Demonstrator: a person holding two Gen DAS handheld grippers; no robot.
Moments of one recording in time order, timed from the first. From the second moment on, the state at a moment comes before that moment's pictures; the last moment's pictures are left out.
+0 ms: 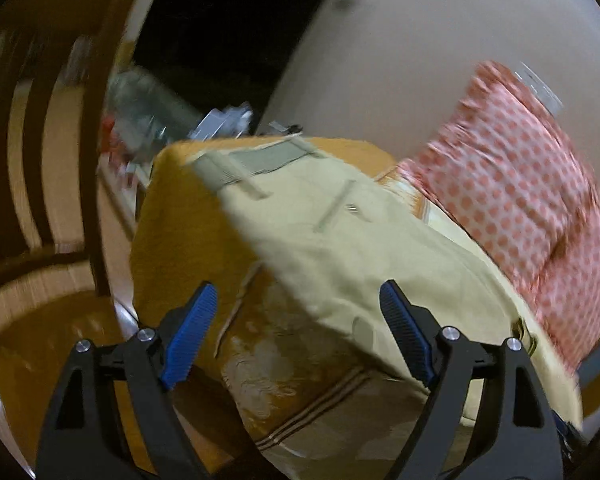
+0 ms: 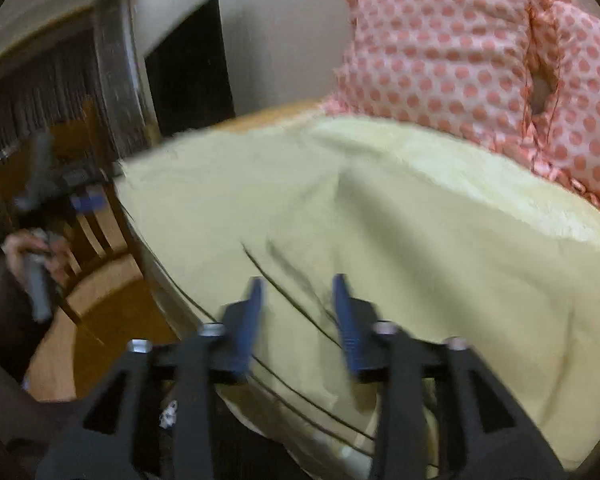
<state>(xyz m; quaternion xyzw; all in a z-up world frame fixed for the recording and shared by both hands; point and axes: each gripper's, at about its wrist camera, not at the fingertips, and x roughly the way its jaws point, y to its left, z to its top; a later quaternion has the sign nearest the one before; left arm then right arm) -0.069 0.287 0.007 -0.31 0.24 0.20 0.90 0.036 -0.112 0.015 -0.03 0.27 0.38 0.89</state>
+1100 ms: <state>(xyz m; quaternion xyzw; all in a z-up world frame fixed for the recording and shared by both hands) -0.012 0.307 0.033 -0.36 0.27 0.19 0.87 0.058 -0.124 -0.001 -0.03 0.31 0.34 0.89</state>
